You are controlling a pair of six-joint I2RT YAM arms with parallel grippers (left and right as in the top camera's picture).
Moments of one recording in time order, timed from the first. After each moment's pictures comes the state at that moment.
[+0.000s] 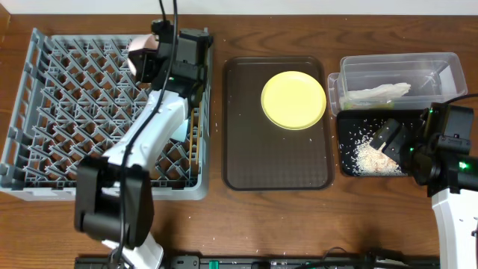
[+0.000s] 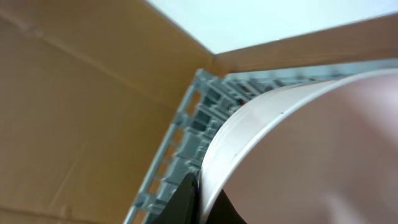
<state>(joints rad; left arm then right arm) -0.27 1.82 1.34 -0.25 -1.15 0.17 -0.17 1.11 1.02 -0.98 -0.05 0.49</state>
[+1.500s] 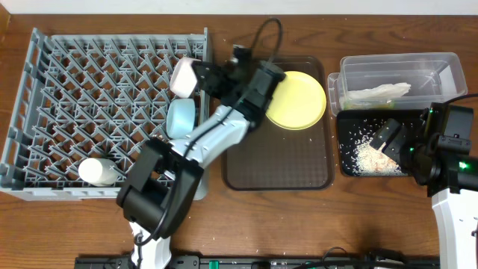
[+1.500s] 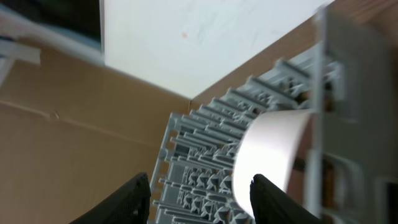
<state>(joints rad) -0.63 1.98 1.34 -0.16 -1.33 0.28 -0.17 1.11 1.02 -0.98 -0.05 0.49</state>
